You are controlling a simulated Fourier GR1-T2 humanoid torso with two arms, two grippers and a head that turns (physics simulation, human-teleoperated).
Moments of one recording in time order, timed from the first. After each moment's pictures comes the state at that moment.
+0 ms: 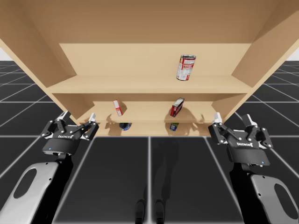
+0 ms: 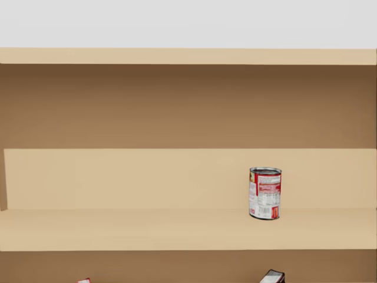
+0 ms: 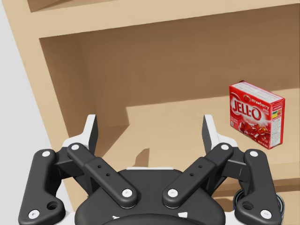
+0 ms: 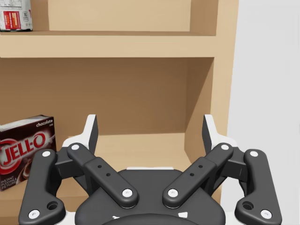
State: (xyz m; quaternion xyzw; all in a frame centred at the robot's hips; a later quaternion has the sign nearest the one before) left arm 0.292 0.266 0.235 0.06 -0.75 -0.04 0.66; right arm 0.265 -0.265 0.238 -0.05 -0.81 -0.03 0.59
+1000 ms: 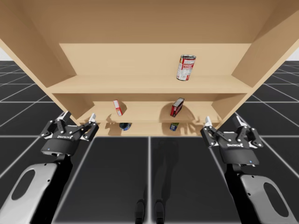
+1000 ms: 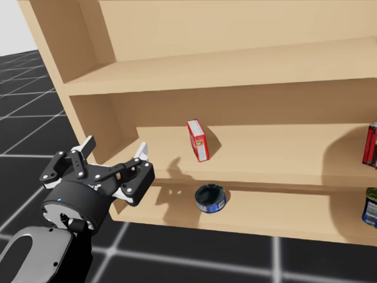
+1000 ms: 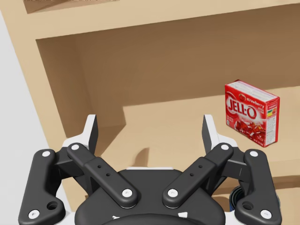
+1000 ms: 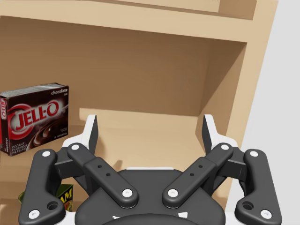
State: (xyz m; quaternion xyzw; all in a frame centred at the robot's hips) left arm 0.289 0.266 0.237 0.05 -0.75 -0.05 0.66; right arm 0.267 -0.252 0.228 -0.07 -0.78 0.02 0.62
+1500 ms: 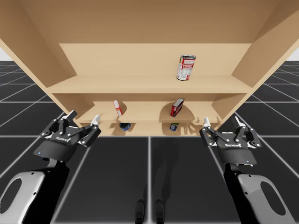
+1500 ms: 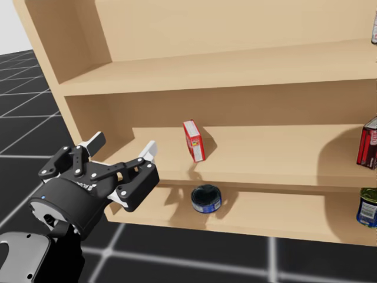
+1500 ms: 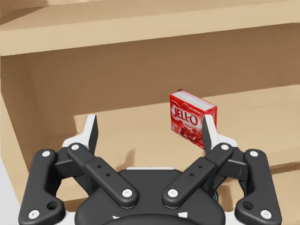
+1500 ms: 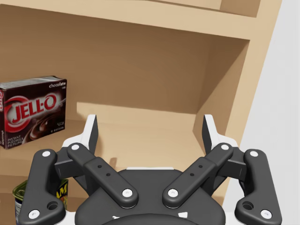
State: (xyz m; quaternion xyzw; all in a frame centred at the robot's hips) left arm 0.272 0.252 0.259 -0.04 -0.74 -0.08 0.67; right arm 0.268 -0.251 0.224 -0.08 -0.78 0.03 0.62
